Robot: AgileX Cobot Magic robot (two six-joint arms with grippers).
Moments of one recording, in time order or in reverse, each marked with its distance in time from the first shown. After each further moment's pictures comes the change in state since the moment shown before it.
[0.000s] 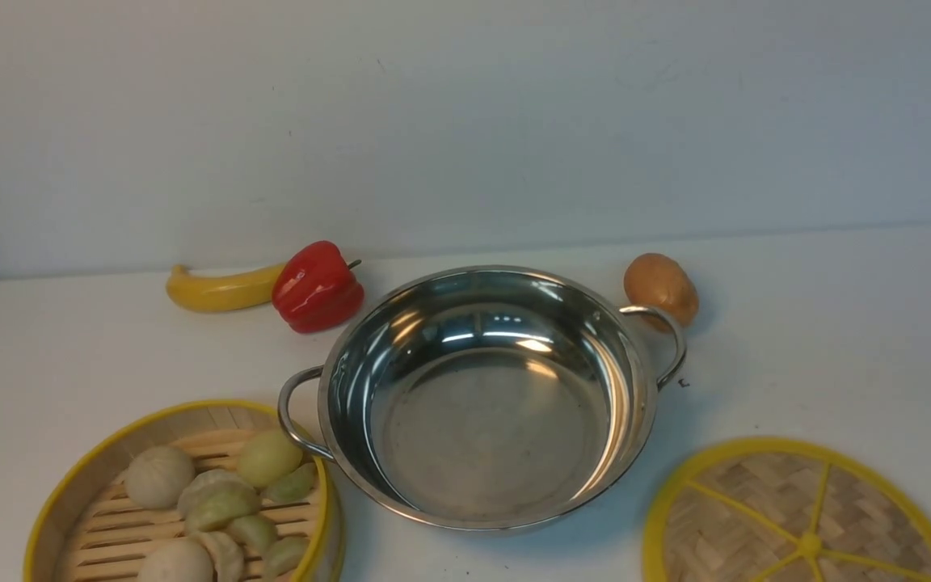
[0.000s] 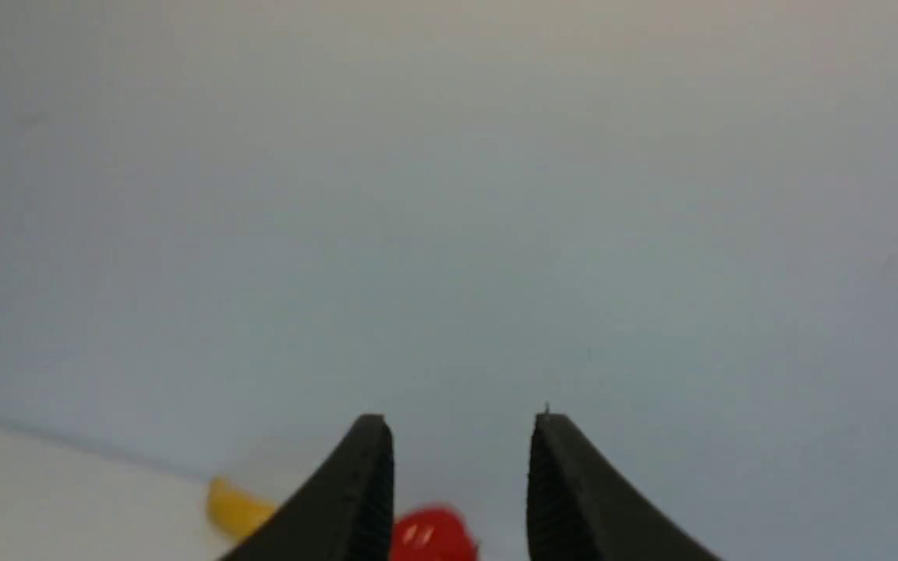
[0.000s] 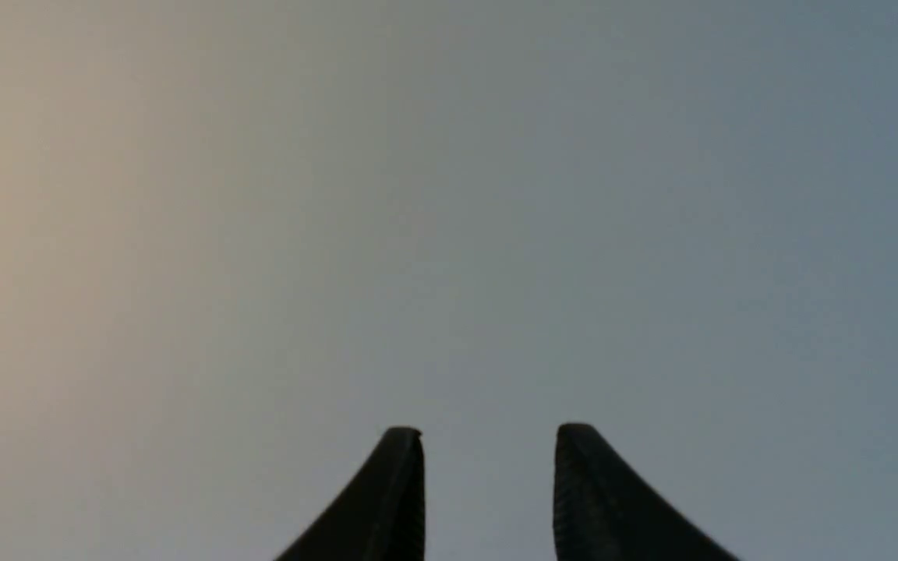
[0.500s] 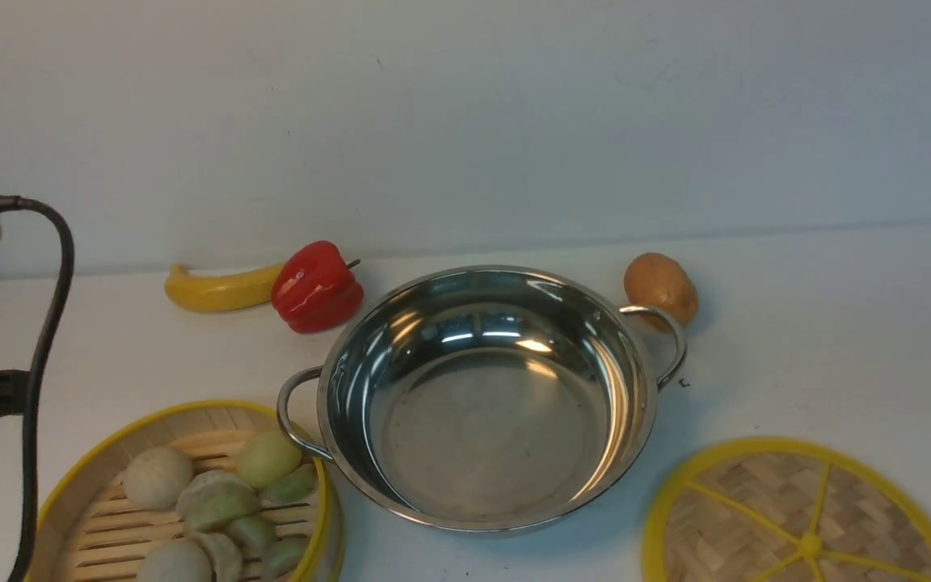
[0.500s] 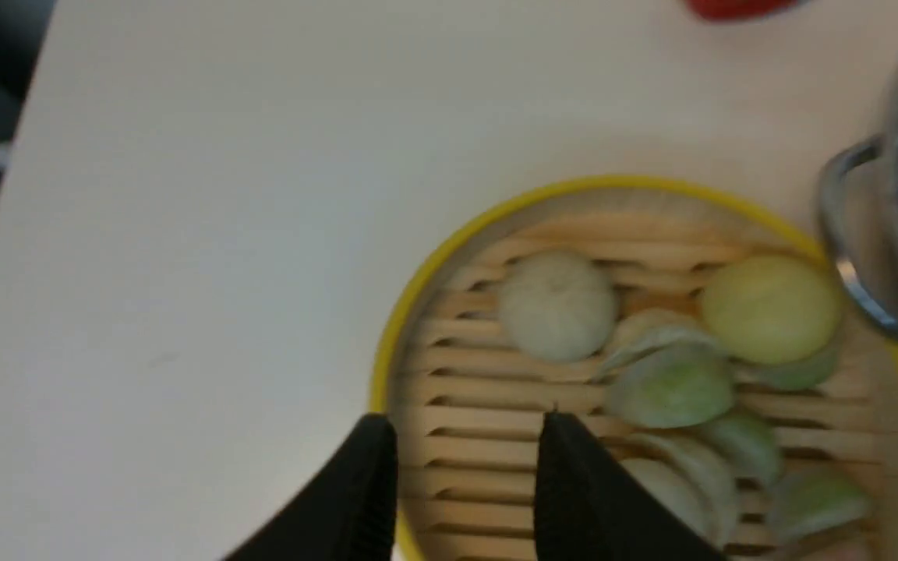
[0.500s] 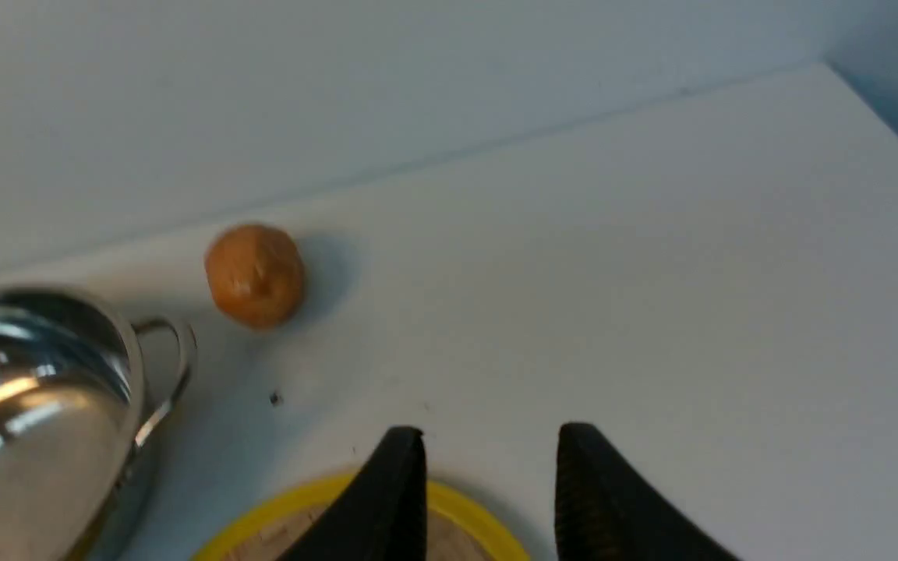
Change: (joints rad) right arm 0.000 0.398 -0.141 0.093 0.630 -0.249; left arm 0.046 0.784 -0.568 0.404 0.788 -0.060
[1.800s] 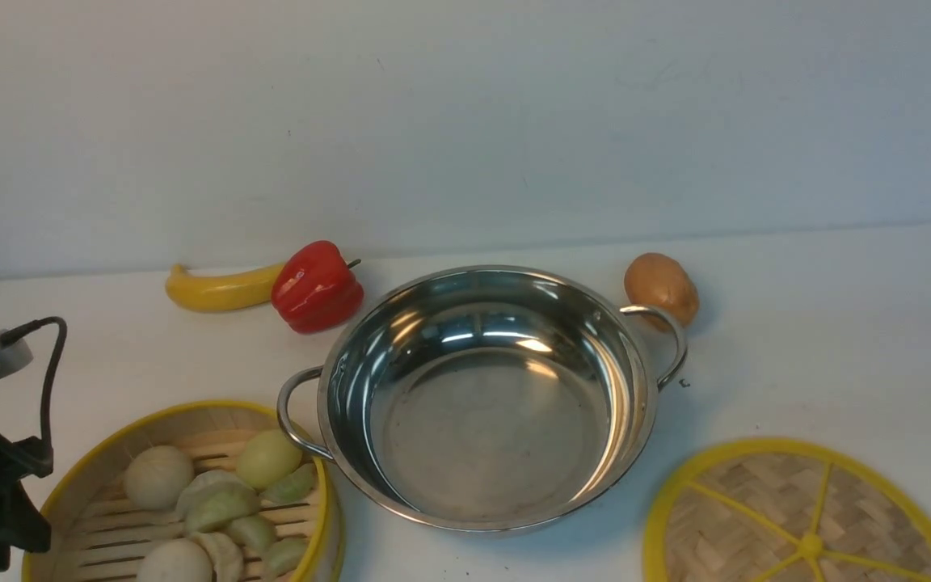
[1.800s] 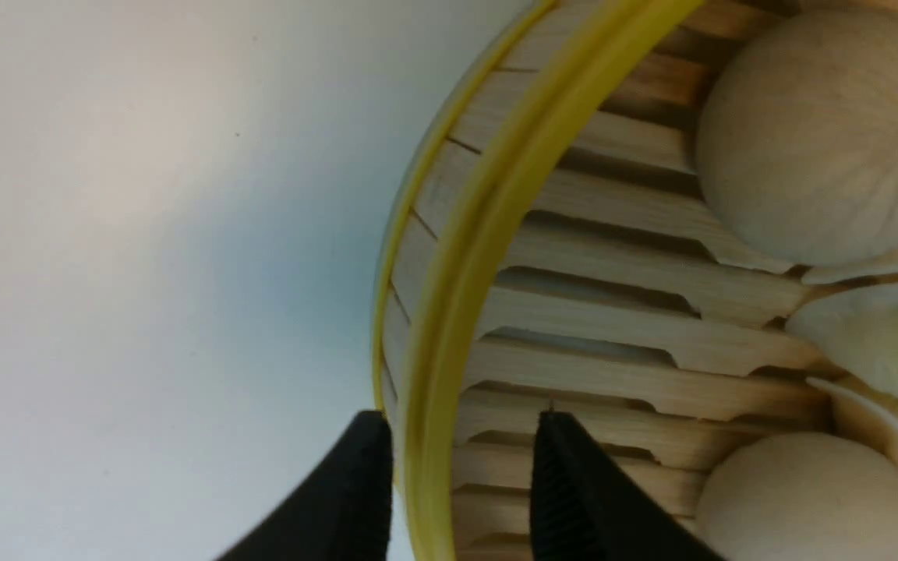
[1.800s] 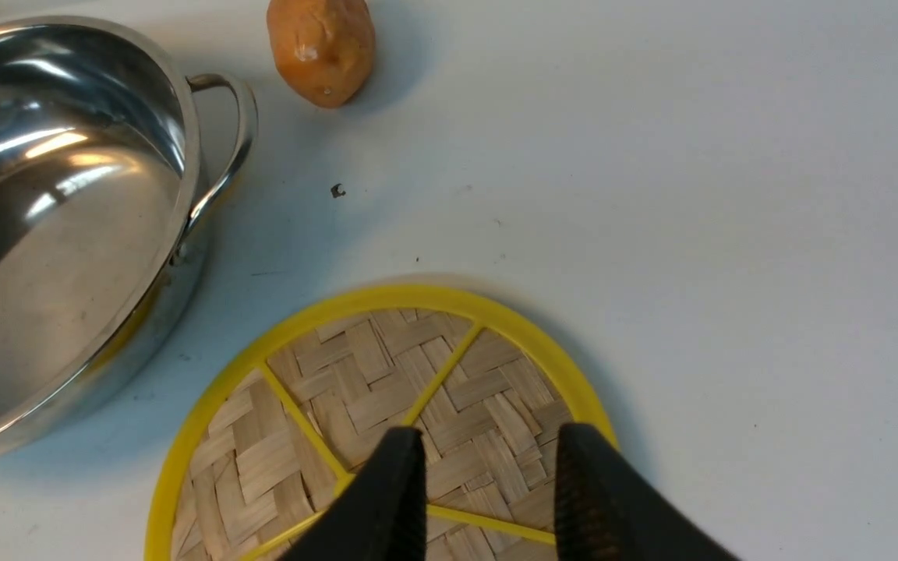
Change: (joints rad) right arm 0.000 0.061 -0.001 0.214 0.107 -0.257; left arm 0.393 0.586 -0.010 -0.456 0.029 0.448
